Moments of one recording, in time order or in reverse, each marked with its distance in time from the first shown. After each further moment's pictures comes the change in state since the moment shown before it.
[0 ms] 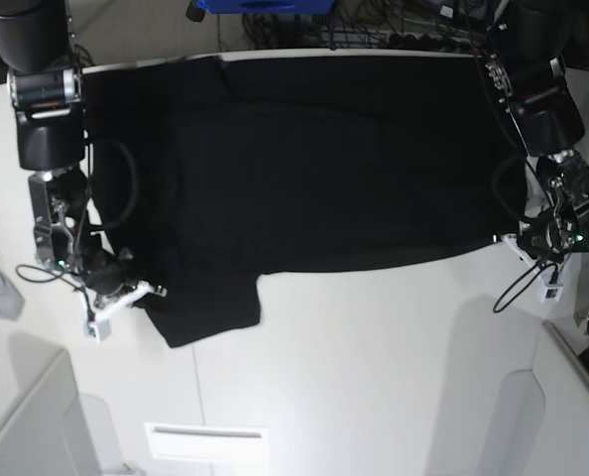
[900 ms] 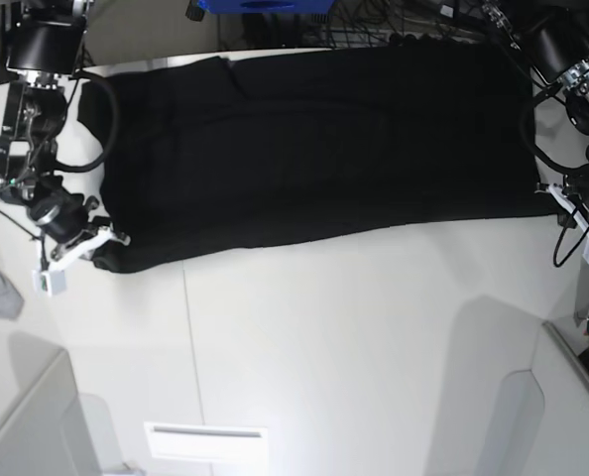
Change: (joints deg) left arm 16.6 0.2 -17.1 35.5 -15.7 -10.9 16.9; right arm -22.7 -1.3 23.1 37.7 0.0 0.0 -16.0
